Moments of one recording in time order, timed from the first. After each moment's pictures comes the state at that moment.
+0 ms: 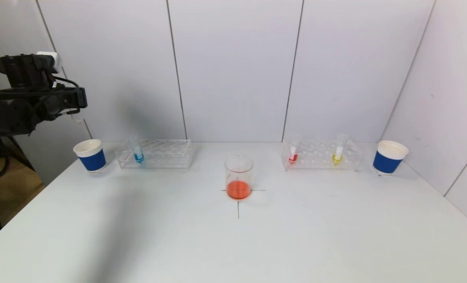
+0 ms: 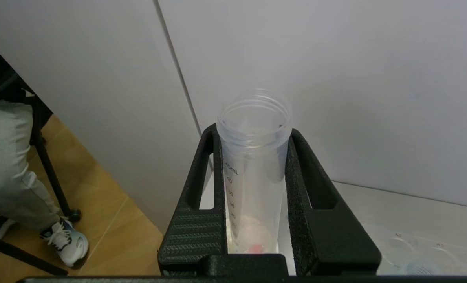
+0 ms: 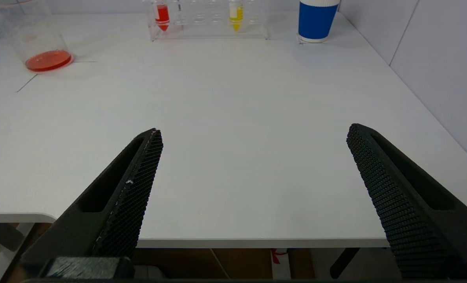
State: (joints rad) left arm 0.21 2.06 -1.54 -0.45 0.09 0.10; right arm 0.00 0.00 -0.07 0.16 -0.01 0.03
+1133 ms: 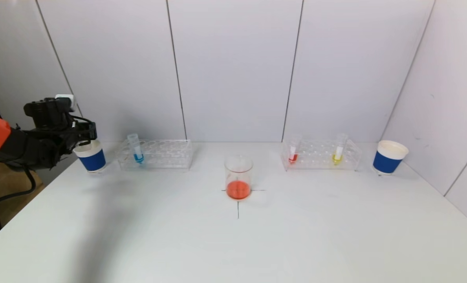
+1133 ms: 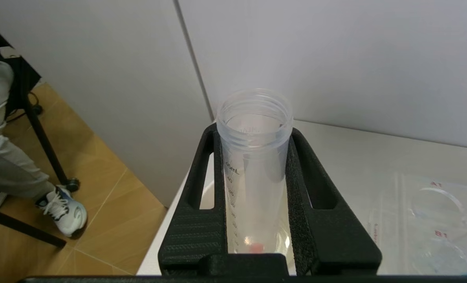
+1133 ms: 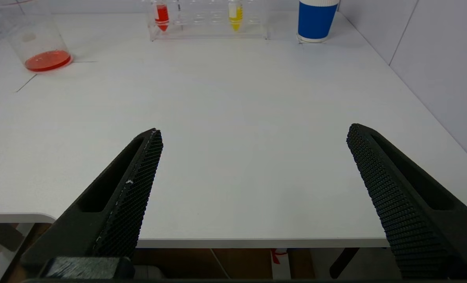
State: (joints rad) left arm 0.25 2.23 -1.36 -0.70 0.09 0.11; right arm 0.00 0.00 -0.07 0.16 -0.01 0.03
